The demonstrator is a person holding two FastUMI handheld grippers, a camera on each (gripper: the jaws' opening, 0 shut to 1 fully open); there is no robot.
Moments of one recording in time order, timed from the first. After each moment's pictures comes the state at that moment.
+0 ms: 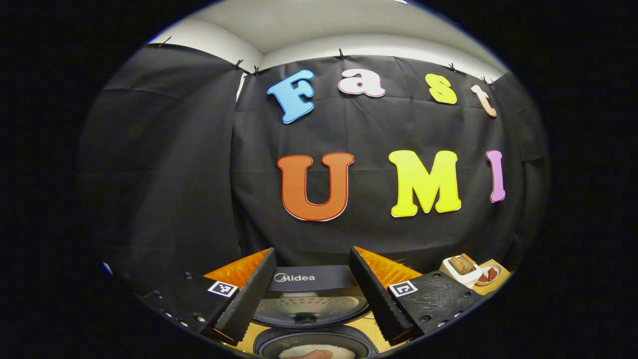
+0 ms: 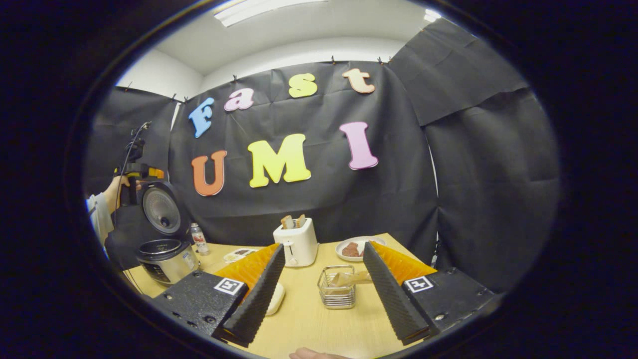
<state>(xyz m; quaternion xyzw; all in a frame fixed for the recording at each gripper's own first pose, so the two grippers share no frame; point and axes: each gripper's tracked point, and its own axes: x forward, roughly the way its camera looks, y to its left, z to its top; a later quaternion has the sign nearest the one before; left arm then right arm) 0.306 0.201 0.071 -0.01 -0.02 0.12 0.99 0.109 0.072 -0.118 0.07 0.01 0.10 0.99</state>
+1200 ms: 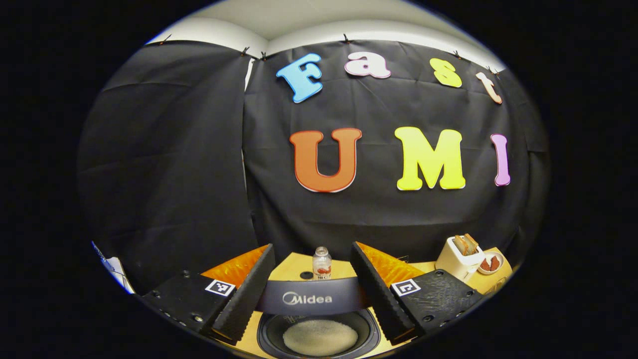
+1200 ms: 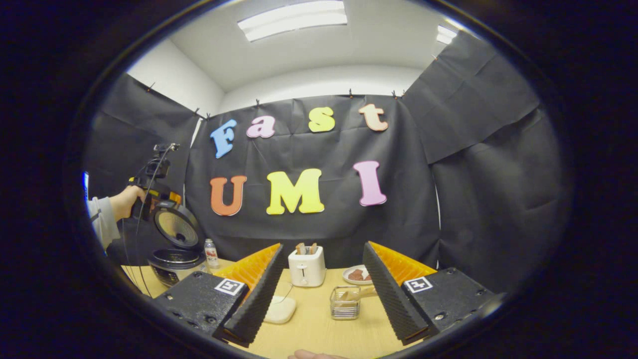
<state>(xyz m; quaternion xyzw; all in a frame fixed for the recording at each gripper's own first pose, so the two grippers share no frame) 0.252 0.182 -0.005 -0.03 0.11 0.14 0.98 0.030 0.085 -0.054 0.04 -0.11 0.11 0.99</state>
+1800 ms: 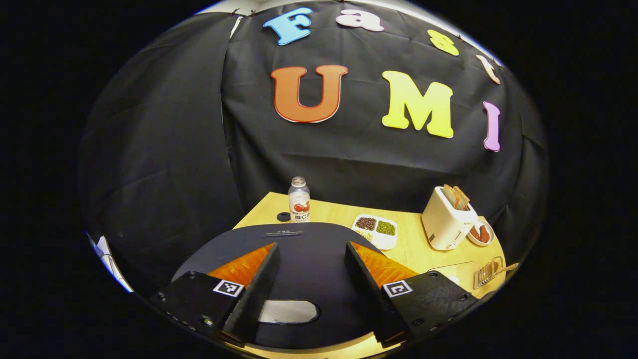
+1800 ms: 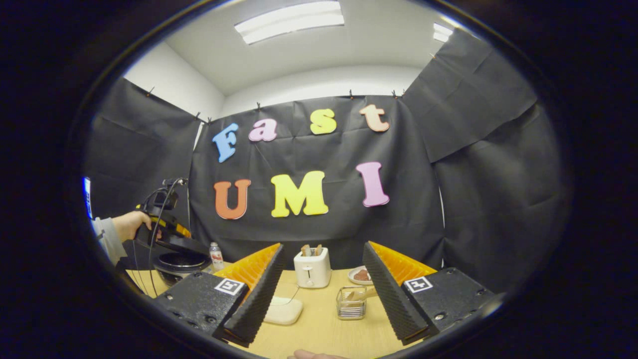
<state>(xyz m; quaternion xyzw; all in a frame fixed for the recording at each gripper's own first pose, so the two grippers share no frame) 0.246 0.142 -0.100 -0.06 0.22 0.08 0.97 0.022 0.086 -0.046 0.06 -0.12 0.12 0.98</state>
